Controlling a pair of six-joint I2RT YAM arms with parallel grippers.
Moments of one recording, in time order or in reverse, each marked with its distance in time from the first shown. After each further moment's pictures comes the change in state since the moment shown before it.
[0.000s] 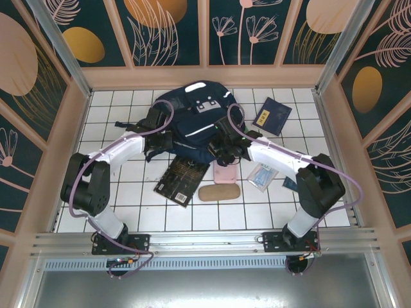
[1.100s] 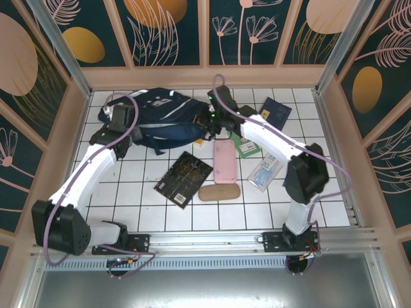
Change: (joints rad) left arm 0.144 -0.429 -0.079 -0.162 -0.379 -0.097; right arm -0.031 0.235 0.470 -0.040 -0.148 -0.483
